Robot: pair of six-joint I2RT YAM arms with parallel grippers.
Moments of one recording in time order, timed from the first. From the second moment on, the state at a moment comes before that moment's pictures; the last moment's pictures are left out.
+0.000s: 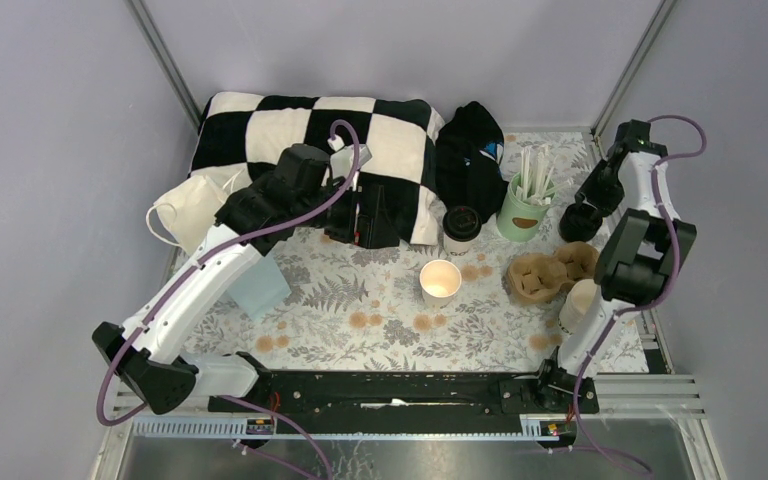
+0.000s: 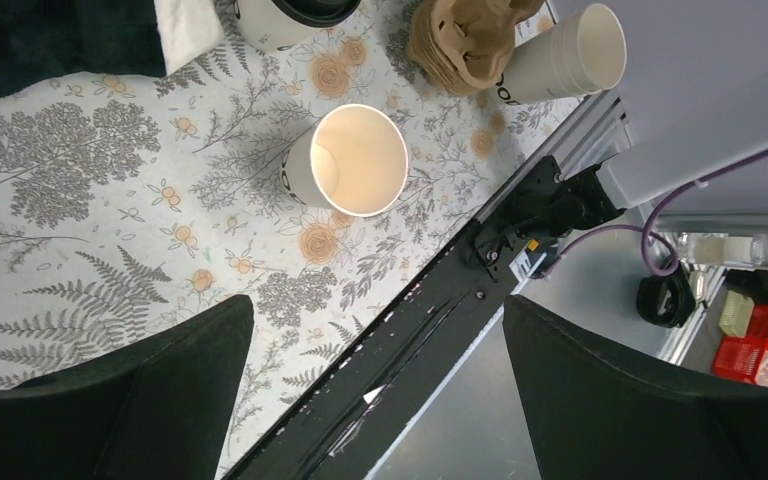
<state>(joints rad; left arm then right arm) -0.63 1.29 1.46 -0.83 0.43 -0.43 -0.33 1.90 1.64 -0.93 0.05 0.34</state>
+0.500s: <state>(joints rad) -0.63 1.31 1.46 -0.85 0.41 -0.39 -0.33 2.07 1.82 -0.94 -0.04 0.44</state>
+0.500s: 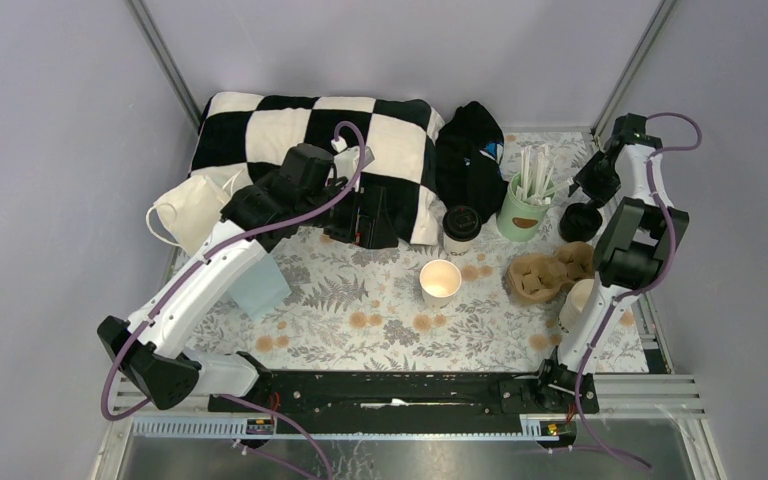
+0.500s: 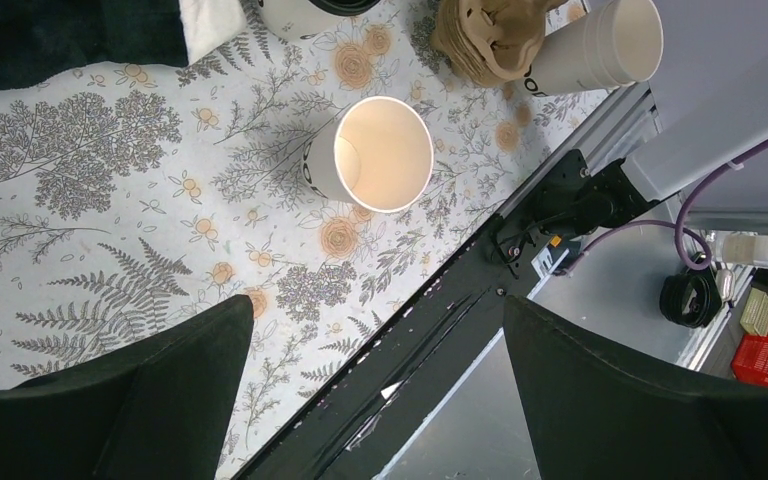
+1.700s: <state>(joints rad) -0.63 1.31 1.46 -0.87 0.41 -0.37 -0.30 2.17 1.84 -0.93 0.01 0.49</state>
